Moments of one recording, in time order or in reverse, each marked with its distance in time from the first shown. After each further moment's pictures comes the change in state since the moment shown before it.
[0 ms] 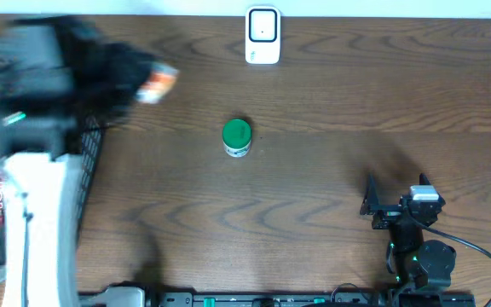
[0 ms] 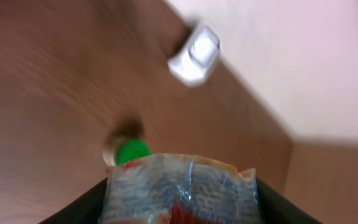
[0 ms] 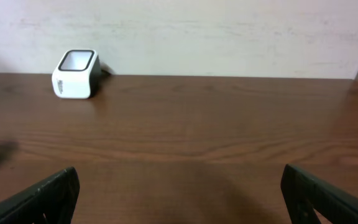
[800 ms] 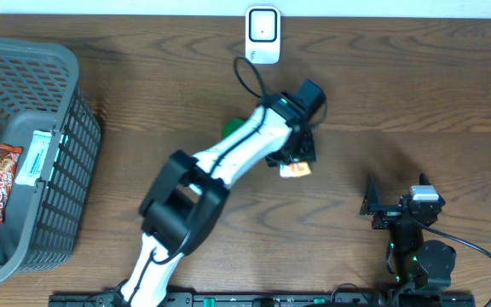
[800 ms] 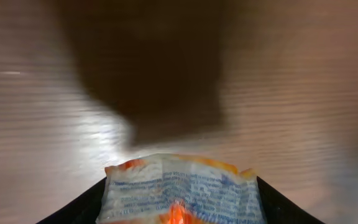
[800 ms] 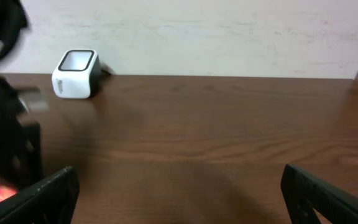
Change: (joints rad) left arm -0.670 0.751 0.000 0.133 -0.124 0.001; right arm 0.000 0.000 0.000 0.000 0.000 0.000
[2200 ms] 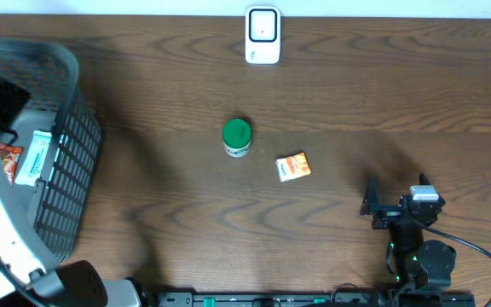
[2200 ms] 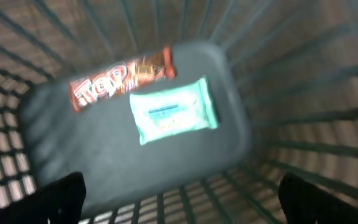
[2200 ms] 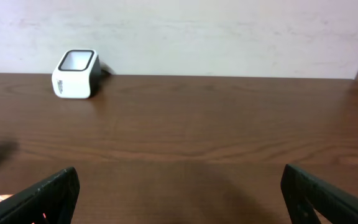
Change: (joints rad) left arm 1.249 -0.619 0.036 -0.324 -0.399 0.189; right arm 0.000 0.000 0.000 0.000 0.000 0.000
